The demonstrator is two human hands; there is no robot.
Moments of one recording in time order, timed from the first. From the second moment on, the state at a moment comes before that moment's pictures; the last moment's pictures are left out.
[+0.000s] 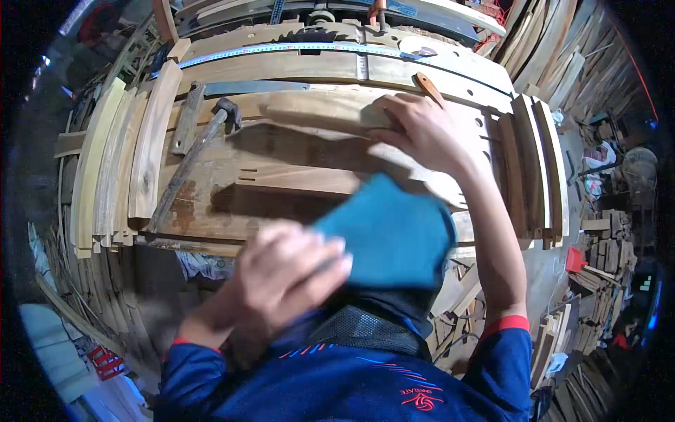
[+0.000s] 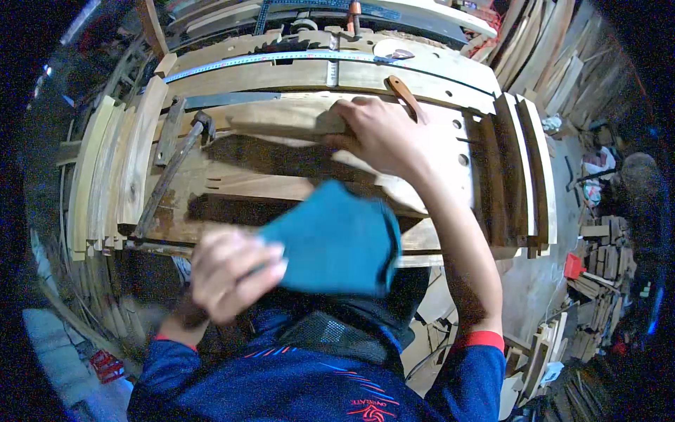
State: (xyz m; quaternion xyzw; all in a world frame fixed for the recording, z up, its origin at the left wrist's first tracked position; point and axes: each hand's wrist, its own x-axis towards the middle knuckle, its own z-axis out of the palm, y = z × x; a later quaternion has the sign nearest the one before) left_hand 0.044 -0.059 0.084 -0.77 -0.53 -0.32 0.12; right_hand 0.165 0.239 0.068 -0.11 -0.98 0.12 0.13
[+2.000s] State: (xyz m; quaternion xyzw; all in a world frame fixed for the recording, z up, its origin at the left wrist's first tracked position) left_hand 0.019 0.018 0.032 -0.67 -0.72 -0.14 0.02; right_hand 0.235 0.114 0.003 -0.31 -0.89 0.12 0.31
